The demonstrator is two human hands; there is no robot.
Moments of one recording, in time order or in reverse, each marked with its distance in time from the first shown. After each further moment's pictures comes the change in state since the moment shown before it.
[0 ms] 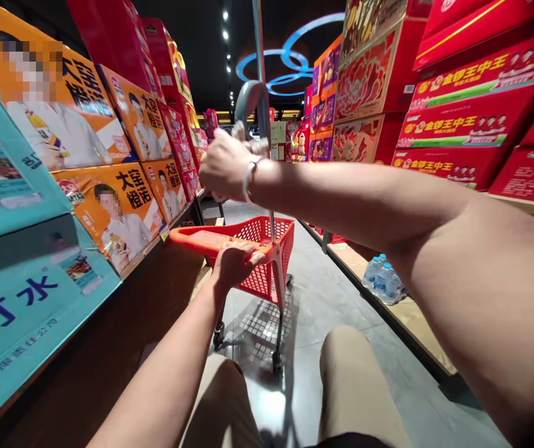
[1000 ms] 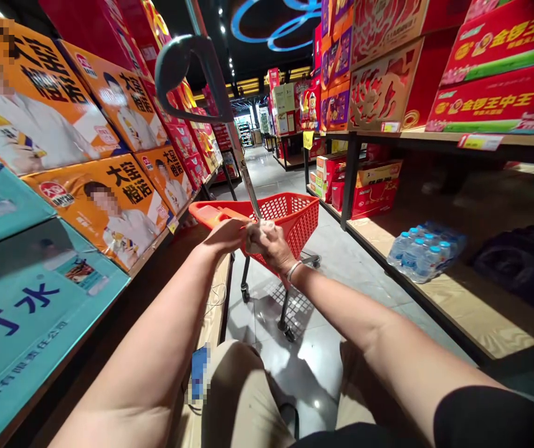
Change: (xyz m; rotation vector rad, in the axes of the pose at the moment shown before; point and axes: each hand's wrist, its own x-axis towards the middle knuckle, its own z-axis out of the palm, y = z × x) left_hand 0.054 -0.044 -0.013 -0.123 -0.406 -0.128; right_hand -0.203 -0.026 0.260 0.542 0.297 0.498
